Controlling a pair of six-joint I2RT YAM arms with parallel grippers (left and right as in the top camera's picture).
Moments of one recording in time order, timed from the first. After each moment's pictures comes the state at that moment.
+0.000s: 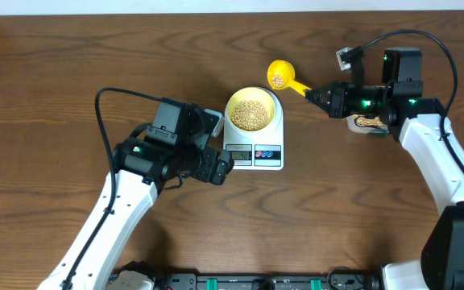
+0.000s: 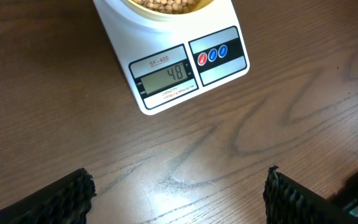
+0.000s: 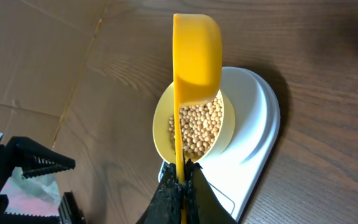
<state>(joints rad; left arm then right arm) -0.35 1.28 1.04 -0.89 0.31 -0.02 0.04 1.63 1.16 -0.38 -0.90 0.14</state>
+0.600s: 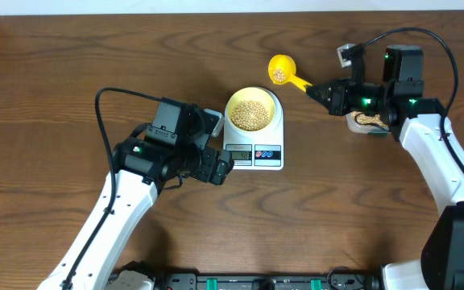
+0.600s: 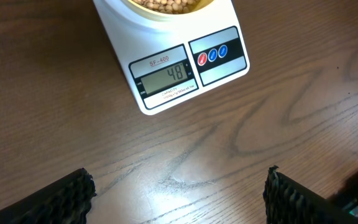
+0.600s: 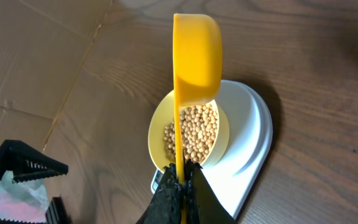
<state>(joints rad) -0.35 1.28 1.04 -0.89 0.31 -0.02 0.04 1.63 1.16 -0.32 -0.89 0.13</state>
